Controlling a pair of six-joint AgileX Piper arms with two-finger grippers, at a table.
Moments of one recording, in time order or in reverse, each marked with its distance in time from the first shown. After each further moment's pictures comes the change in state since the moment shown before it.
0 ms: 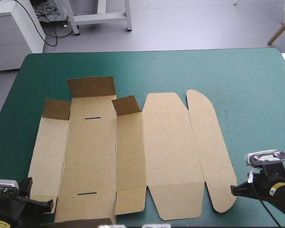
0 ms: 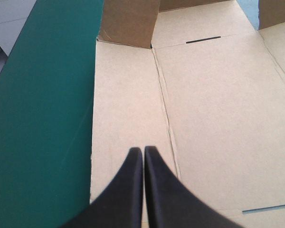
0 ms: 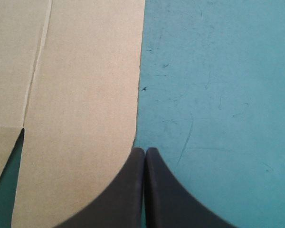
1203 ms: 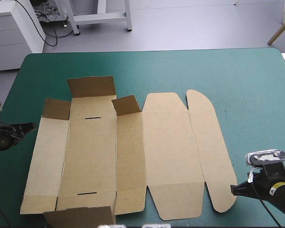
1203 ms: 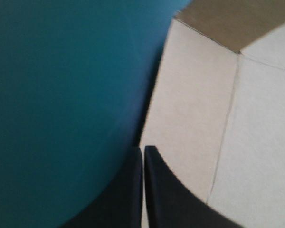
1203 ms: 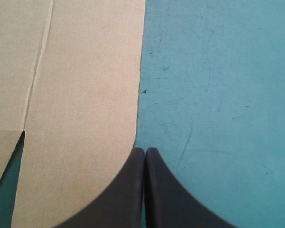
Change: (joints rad) left arm 0.403 1.002 -0.470 -0.162 0.003 -0.046; right arm 0.000 0.000 0.000 0.000 -0.008 -0.001
